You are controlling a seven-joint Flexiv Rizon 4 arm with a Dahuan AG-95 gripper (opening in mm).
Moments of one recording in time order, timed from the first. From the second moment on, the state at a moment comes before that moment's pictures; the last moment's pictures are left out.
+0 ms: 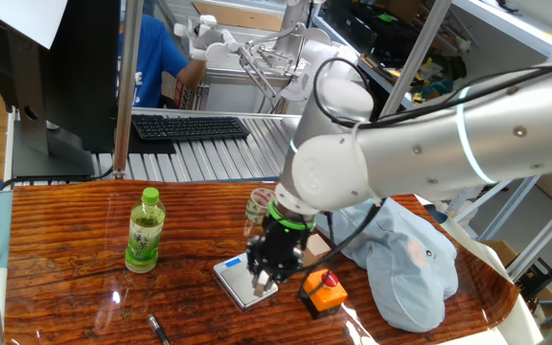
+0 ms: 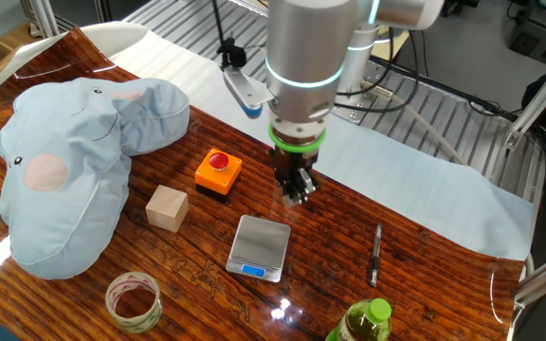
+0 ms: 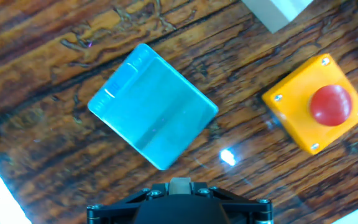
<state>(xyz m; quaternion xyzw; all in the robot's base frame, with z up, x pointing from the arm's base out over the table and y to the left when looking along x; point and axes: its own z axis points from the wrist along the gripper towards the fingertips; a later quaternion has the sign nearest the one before) 0.459 0.086 0.084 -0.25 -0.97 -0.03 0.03</state>
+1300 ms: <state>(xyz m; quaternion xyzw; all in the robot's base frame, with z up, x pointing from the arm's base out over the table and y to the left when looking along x) 0.399 0.039 0.031 -0.17 -0.98 -0.04 0.02</state>
